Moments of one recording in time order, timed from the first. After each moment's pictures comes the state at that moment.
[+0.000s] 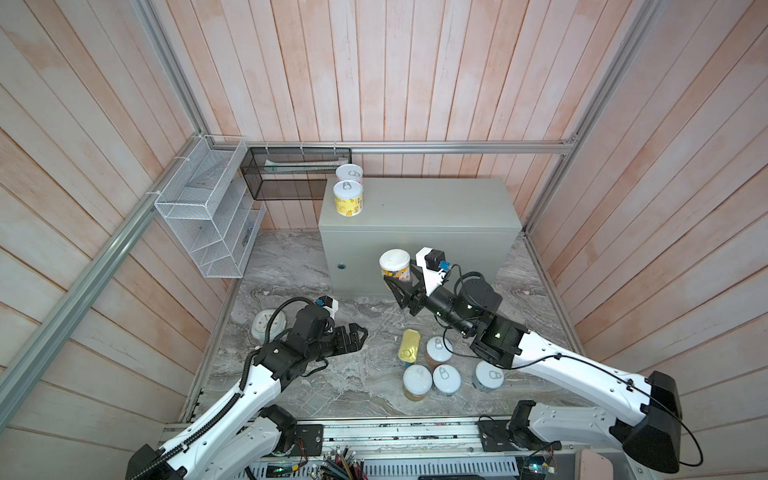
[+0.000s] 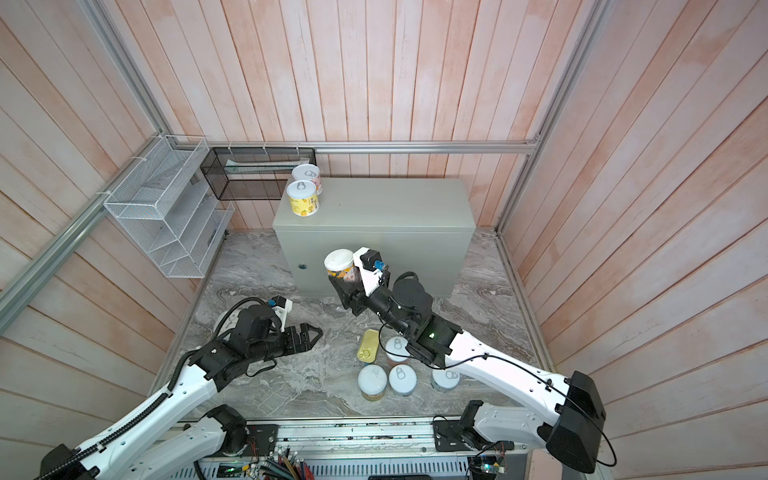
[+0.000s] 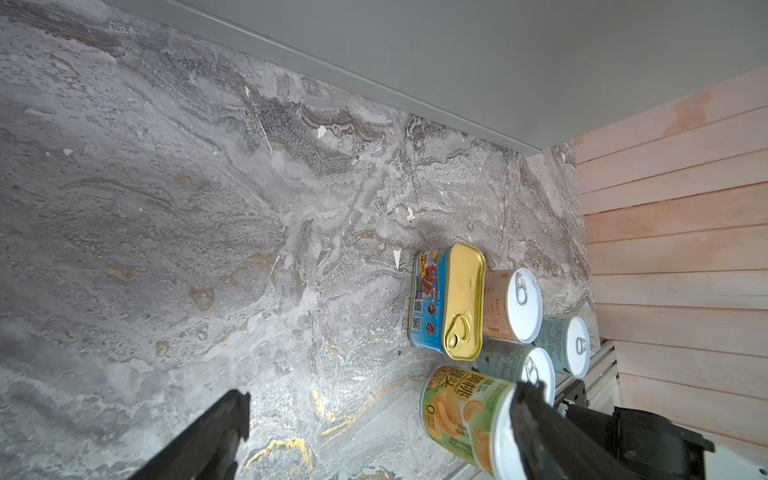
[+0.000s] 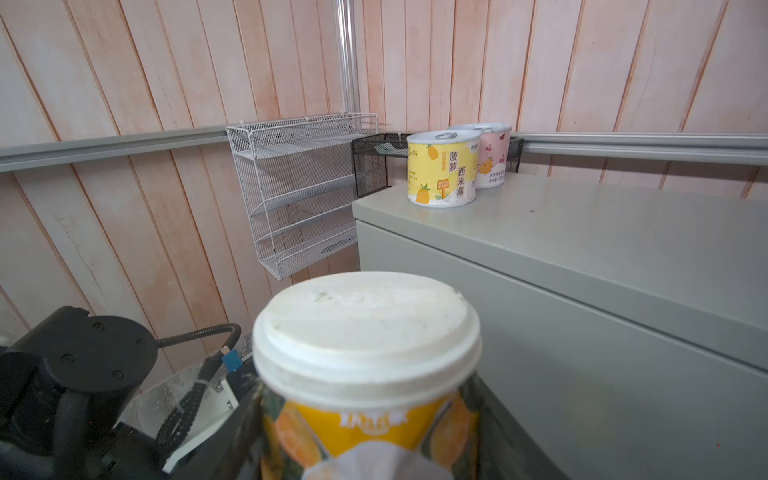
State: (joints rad) left arm -0.53 0.89 0.62 -0.47 0.23 -0.68; right arm 0.95 1.18 0.98 0.27 0.08 0.08
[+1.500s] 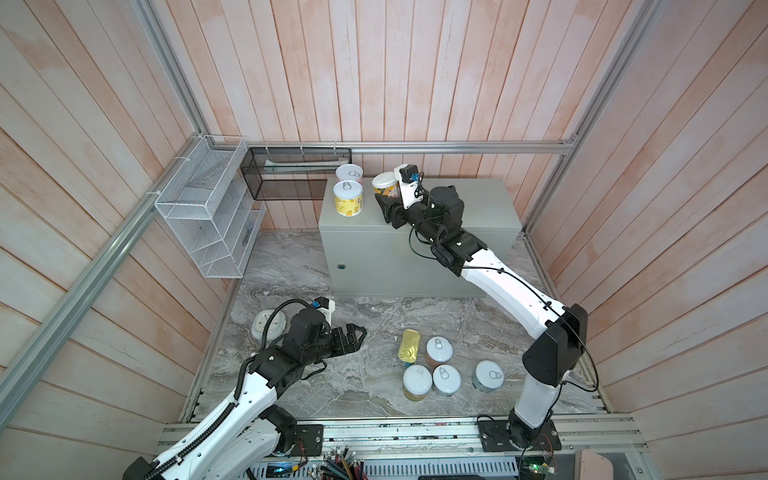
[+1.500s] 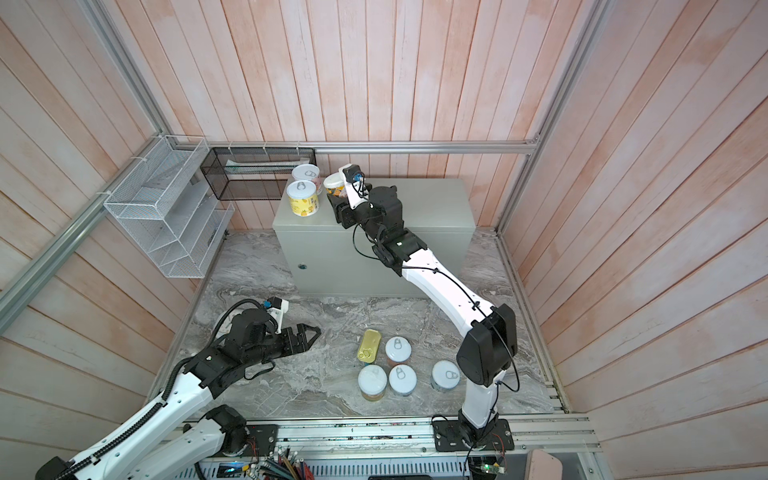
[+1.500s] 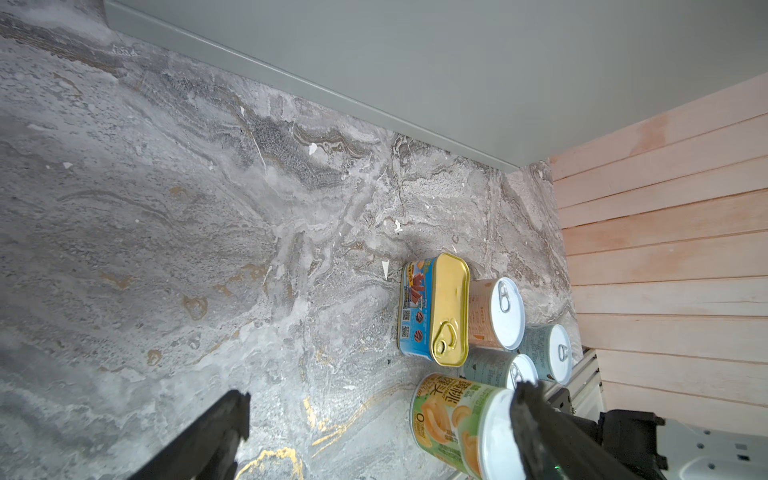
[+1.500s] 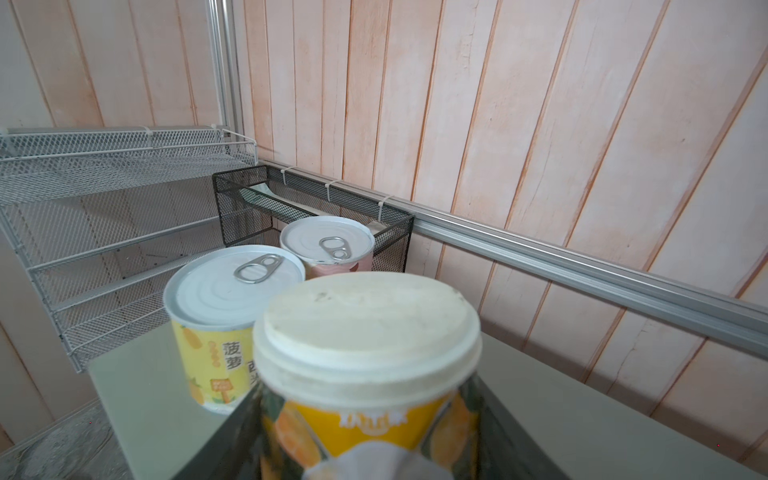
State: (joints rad) left arm -0.53 0.82 0.58 -0.44 0.23 -0.70; right arm 0.66 1.85 1.86 0.04 -0.02 -0.07
